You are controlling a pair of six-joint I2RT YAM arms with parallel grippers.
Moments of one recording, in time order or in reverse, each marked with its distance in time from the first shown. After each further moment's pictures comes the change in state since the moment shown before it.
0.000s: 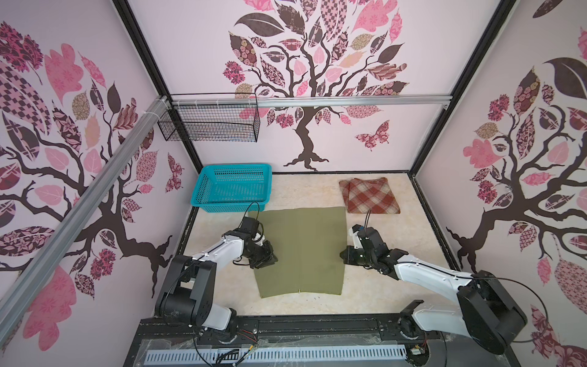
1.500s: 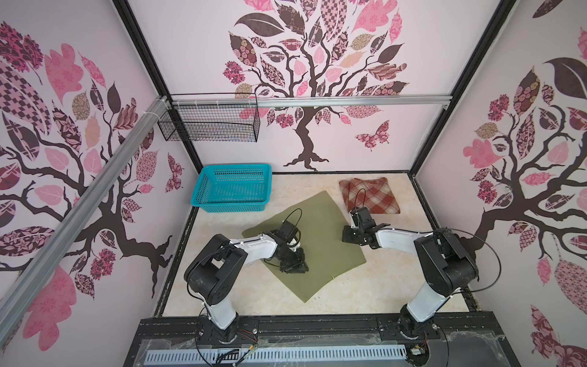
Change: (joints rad) left arm -0.392 0.252 0.137 0.183 0.076 -0.152; right arm -0.158 0.436 0.346 -0.031 0.192 -0.174
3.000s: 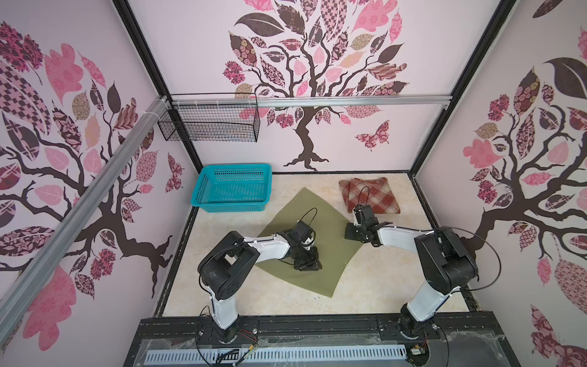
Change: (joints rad) left arm -0.111 0.071 0.090 0.113 -0.036 -0.082; right arm -0.050 0.004 0.016 0.016 0.015 -0.032
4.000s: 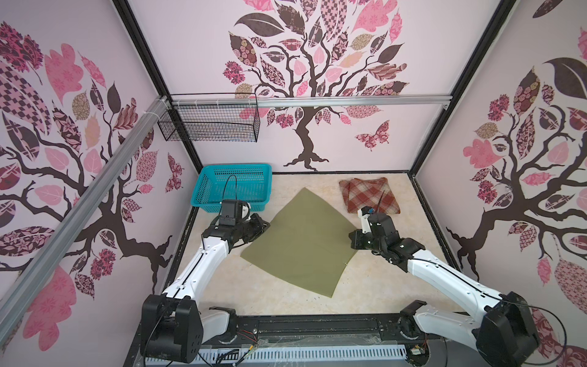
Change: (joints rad) left arm 0.644 -0.595 -0.098 -0.201 -0.098 0.110; right arm 0.146 -0.565 -0.142 -0.200 -0.056 0.014
